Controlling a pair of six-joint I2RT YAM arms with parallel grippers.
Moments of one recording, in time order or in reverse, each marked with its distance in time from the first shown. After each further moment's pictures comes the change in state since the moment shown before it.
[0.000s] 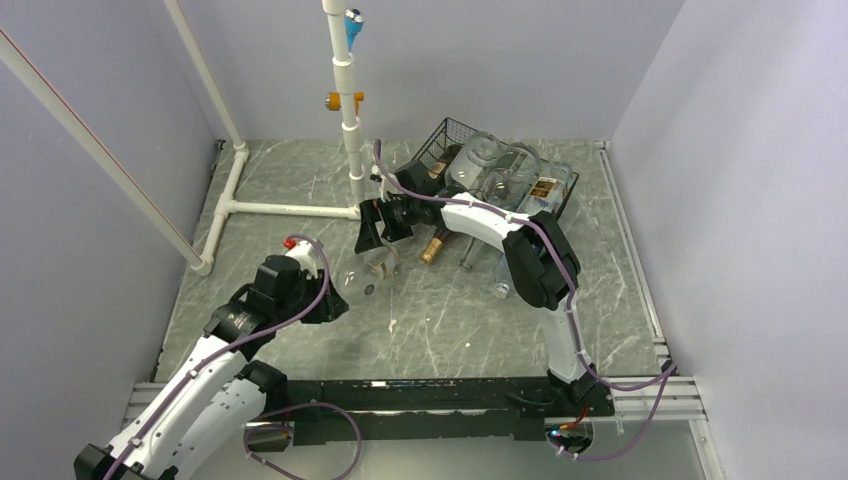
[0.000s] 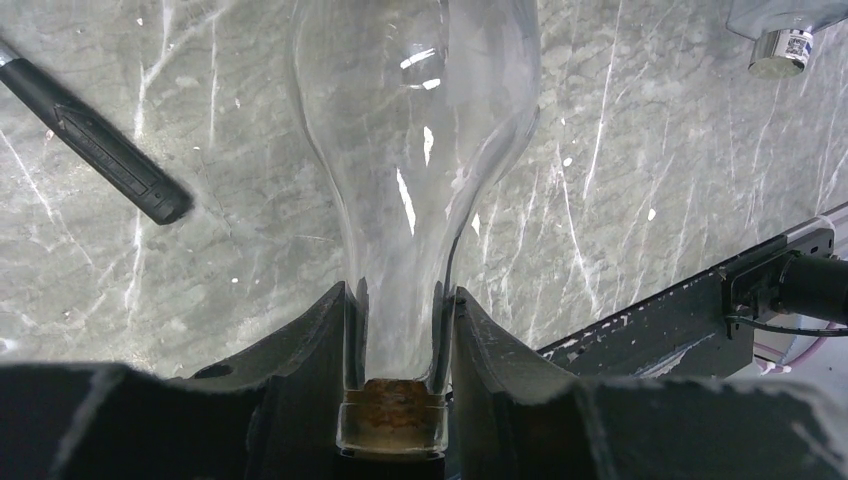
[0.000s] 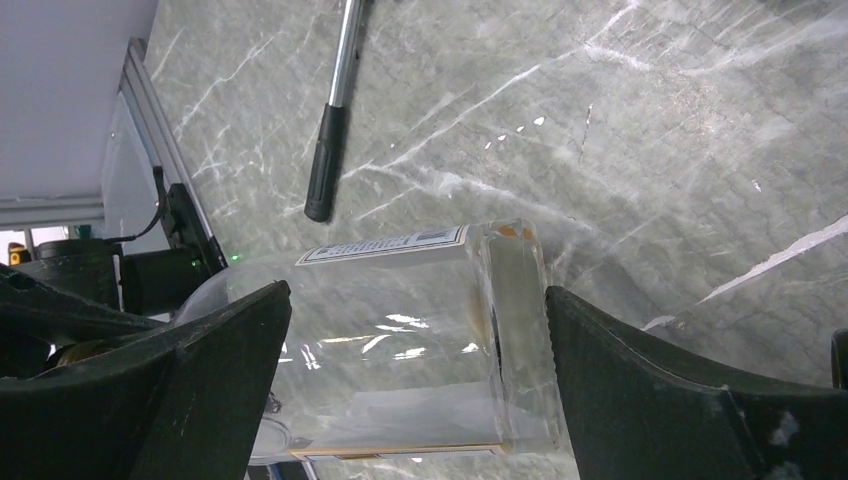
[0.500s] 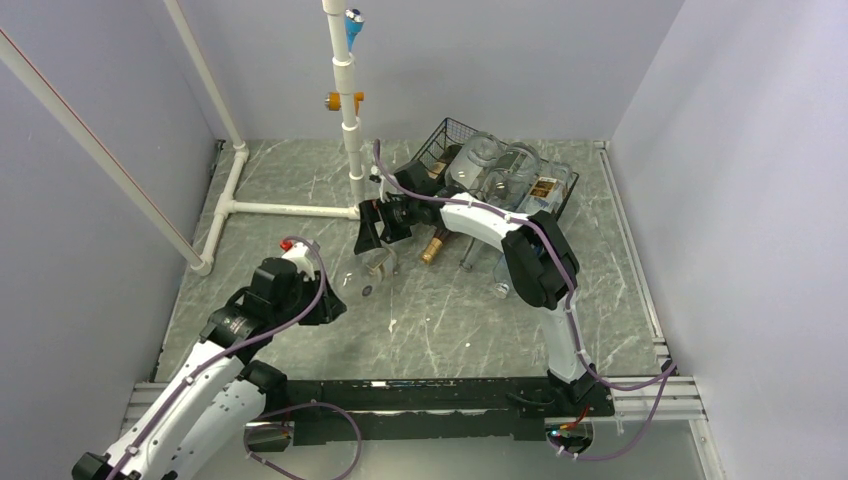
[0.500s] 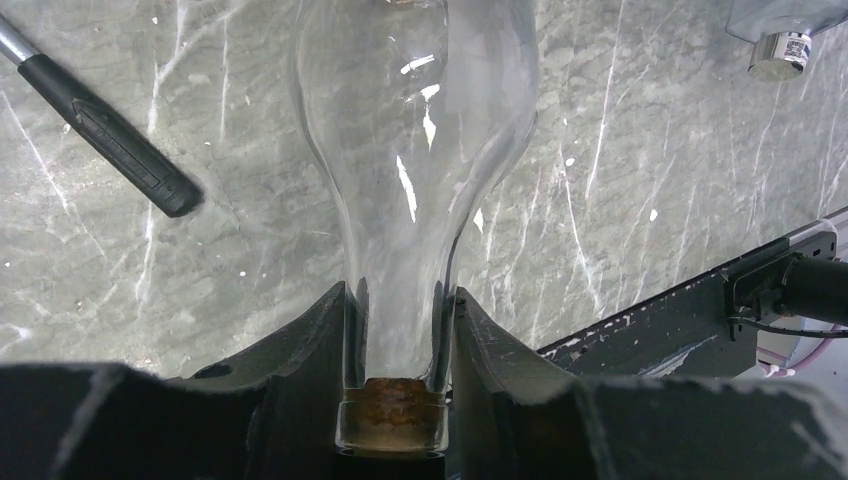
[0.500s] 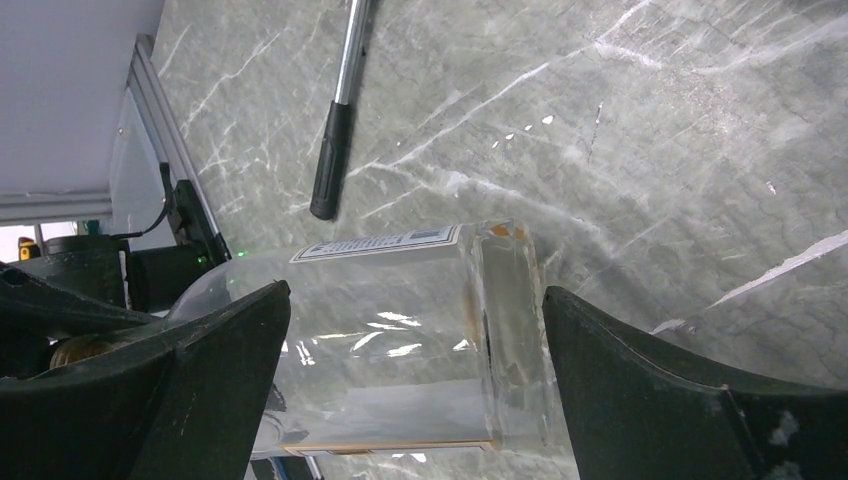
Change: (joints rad) left arm 0.002 -0.037 0.000 -0.023 -0.014 0.001; right arm -0.006 0.008 0.005 0.001 -0.016 0.007
